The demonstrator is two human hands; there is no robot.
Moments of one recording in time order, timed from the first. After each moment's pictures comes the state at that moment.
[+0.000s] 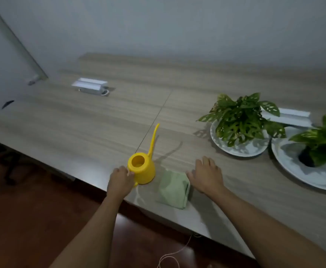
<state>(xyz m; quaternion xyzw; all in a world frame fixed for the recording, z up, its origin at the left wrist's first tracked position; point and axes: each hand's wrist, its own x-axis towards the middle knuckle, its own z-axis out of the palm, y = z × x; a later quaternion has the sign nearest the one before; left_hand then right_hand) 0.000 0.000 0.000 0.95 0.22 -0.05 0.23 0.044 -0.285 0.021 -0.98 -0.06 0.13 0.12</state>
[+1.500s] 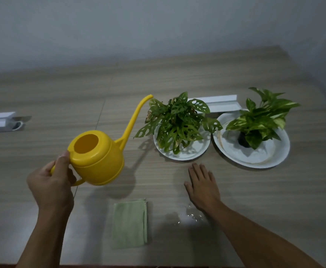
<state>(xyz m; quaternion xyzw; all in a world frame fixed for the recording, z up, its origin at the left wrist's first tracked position) 0.119 -0.100 0.121 0.74 0.08 0.24 0.63 0.069 -0.437 -0.087 -0.99 0.06 0.10 0.12</state>
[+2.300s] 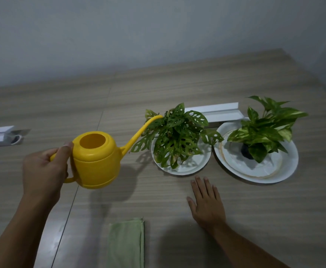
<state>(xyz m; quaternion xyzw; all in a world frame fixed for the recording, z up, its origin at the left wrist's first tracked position) 0.178 -0.126 0.162 0.86 0.04 0.18 0.47 0.070 -0.451 -0.118 -0.99 0.07 0.03 0.13</state>
